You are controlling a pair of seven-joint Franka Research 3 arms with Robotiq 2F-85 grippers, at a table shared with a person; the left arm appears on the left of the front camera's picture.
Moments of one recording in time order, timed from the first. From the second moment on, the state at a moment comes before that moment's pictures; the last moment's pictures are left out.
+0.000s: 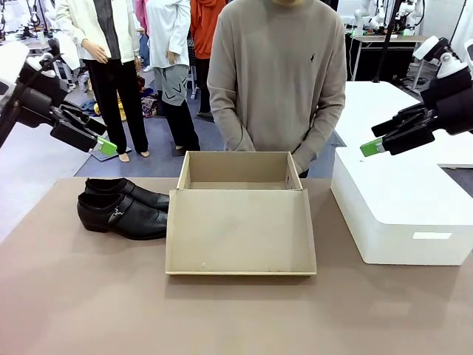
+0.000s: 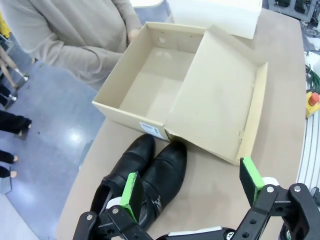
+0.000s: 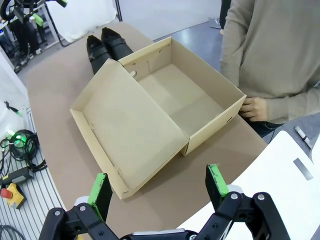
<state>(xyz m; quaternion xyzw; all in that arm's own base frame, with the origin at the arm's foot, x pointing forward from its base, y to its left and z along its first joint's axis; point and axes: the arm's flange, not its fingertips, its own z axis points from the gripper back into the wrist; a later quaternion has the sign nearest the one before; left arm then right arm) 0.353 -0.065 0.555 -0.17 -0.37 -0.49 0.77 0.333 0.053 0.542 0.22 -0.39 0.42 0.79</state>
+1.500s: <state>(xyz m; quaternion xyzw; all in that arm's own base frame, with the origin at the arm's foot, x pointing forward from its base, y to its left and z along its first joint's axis) 0.396 -0.059 0.581 -0.09 -0.26 -0.60 0.75 0.332 0.053 0.542 0.22 -0.39 0.41 0.79</state>
